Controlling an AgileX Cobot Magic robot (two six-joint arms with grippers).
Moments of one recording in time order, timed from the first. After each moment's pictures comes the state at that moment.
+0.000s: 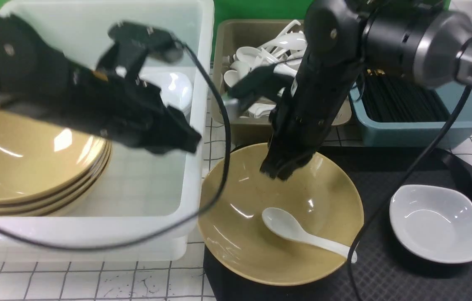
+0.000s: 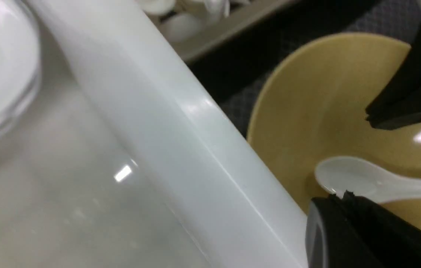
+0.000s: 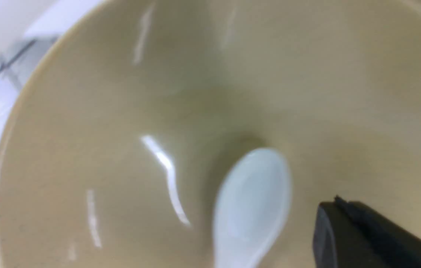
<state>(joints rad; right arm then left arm) 0.57 1.95 -1.74 0.15 1.22 -0.36 -0.32 1.41 -1.14 -0.51 0.75 0.54</state>
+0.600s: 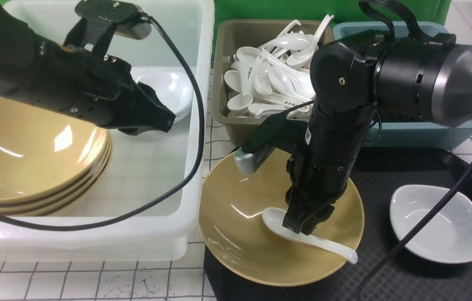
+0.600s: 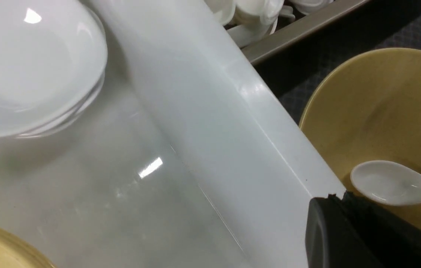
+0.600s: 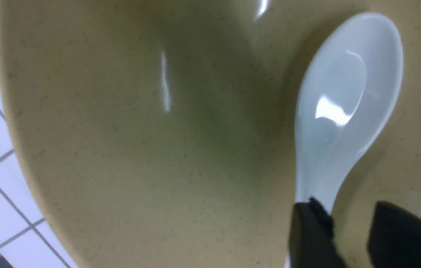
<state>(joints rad) 0.63 1.87 -1.48 0.11 1.22 -0.34 -0.24 1.41 -1.15 -0.52 0.78 0.59</state>
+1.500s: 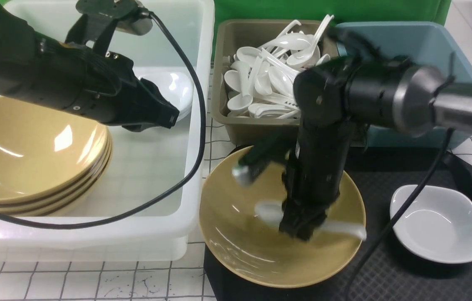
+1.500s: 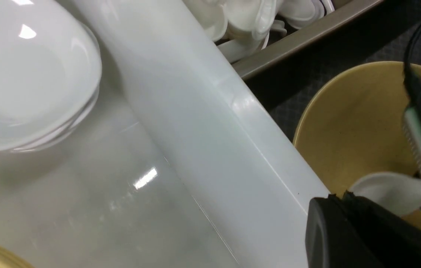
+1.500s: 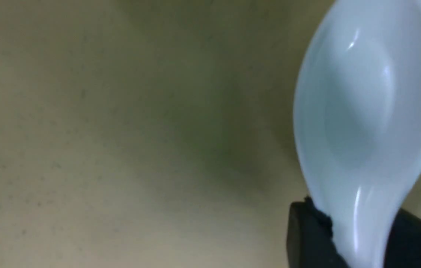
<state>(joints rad) 0.62 1.95 -1.53 0.10 1.22 -0.36 -0.24 1.41 -1.15 -0.55 0.76 0.62</state>
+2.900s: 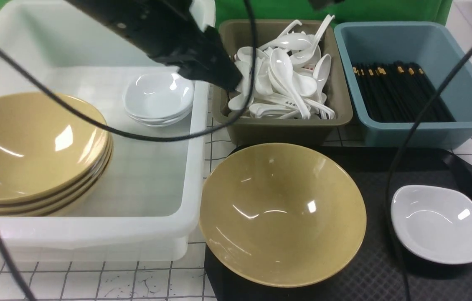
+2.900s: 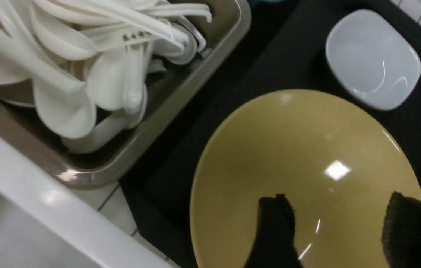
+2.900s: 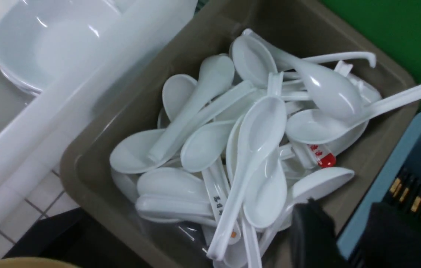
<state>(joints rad) 0.35 2.04 -2.39 0.05 1.26 -0.26 -0.35 1.74 -1.72 -0.56 1.22 0.64</state>
